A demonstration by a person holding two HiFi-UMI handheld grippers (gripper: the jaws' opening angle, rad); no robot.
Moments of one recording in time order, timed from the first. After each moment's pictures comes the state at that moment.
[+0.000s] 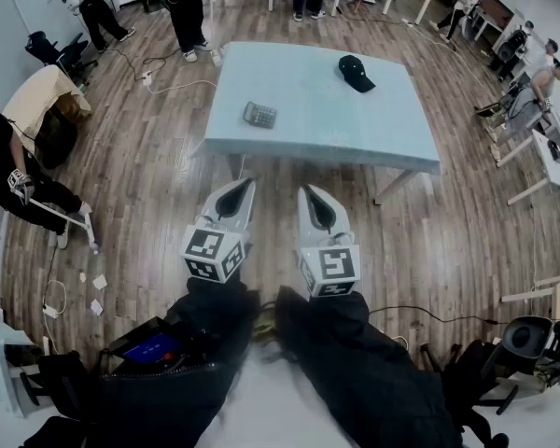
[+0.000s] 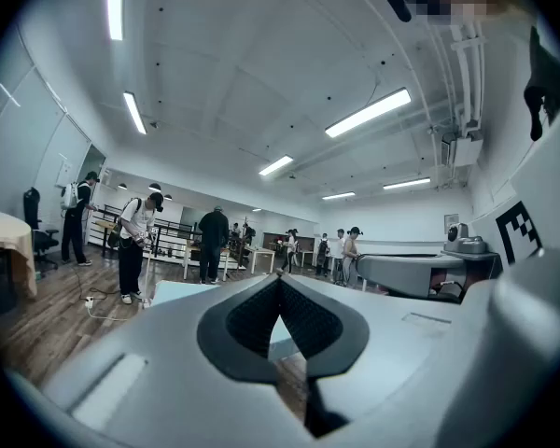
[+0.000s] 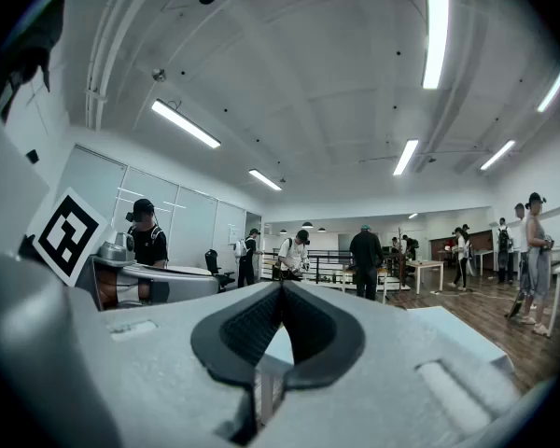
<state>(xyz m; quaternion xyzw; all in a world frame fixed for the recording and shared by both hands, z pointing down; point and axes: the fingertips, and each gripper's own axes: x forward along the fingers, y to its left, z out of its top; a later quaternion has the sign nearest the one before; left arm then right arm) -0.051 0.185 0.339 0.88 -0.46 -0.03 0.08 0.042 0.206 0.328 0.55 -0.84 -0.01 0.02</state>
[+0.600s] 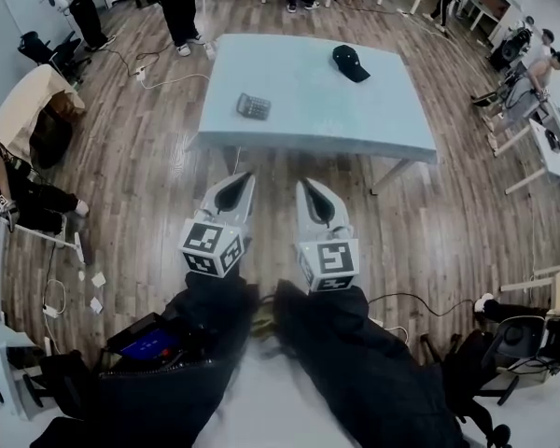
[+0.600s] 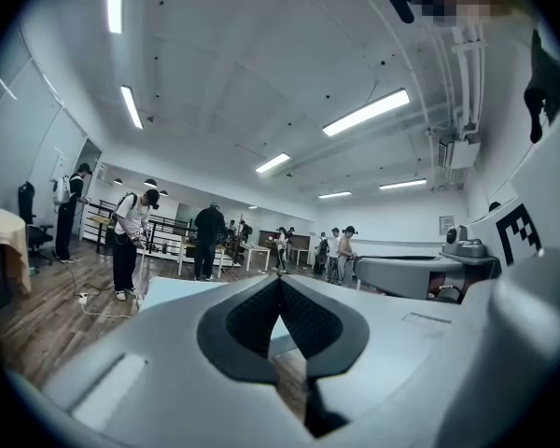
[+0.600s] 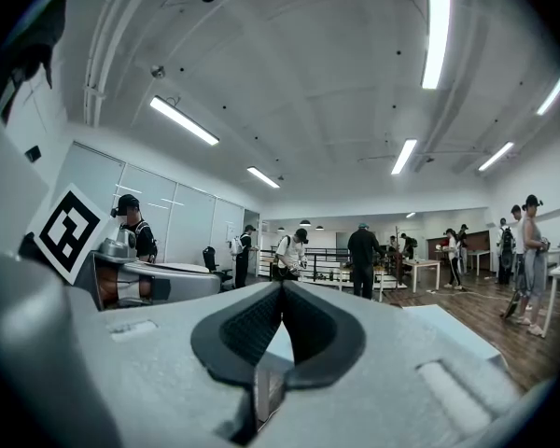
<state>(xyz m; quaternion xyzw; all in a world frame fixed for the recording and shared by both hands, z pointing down) -0.039 0.185 0.341 0.89 -0.45 -0.02 0.08 0.047 0.207 0.330 0.55 -0.83 -0.01 0.03</state>
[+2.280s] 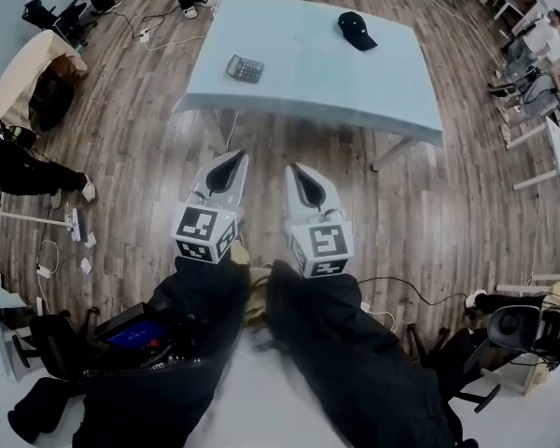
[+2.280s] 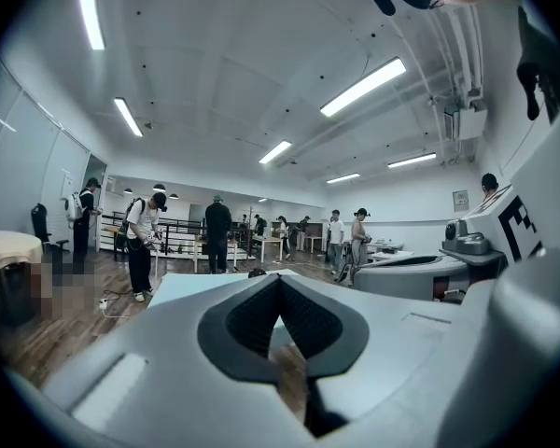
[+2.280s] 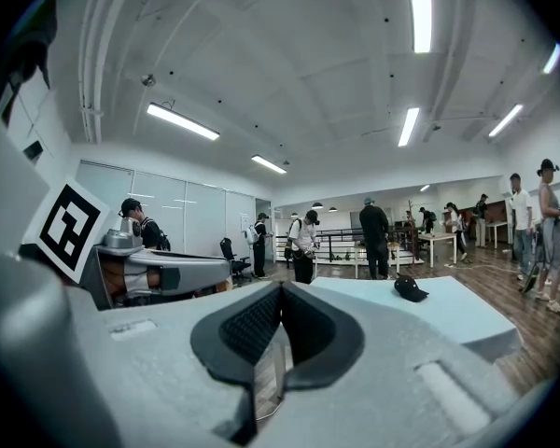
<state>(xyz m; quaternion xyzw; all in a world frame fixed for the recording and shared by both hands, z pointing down) 0.020 0.200 0.373 0.87 -0.49 0.02 0.06 0.099 0.218 0.382 0.50 -0.86 0.05 0.05</state>
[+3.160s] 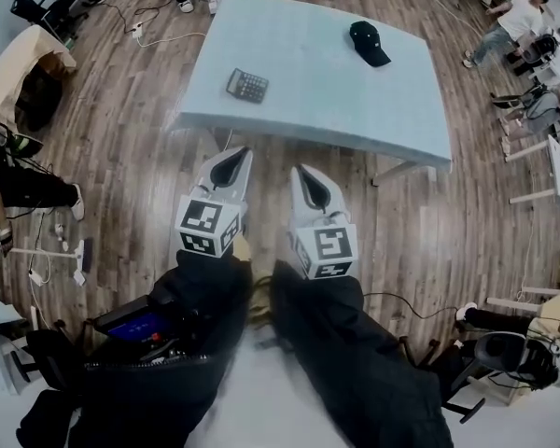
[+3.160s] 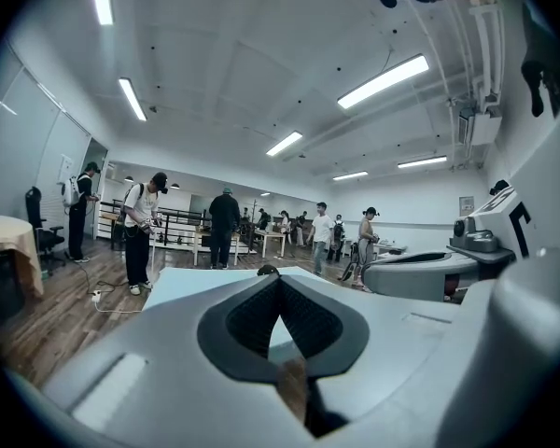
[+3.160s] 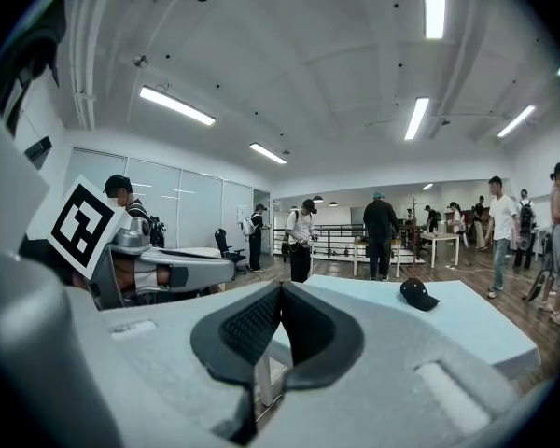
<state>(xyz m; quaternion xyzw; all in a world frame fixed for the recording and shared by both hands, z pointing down) 0.000 0.050 0.406 0.87 -0.48 0.02 0.09 0.082 0.077 0.408 0.51 -0.86 0.04 0.07</state>
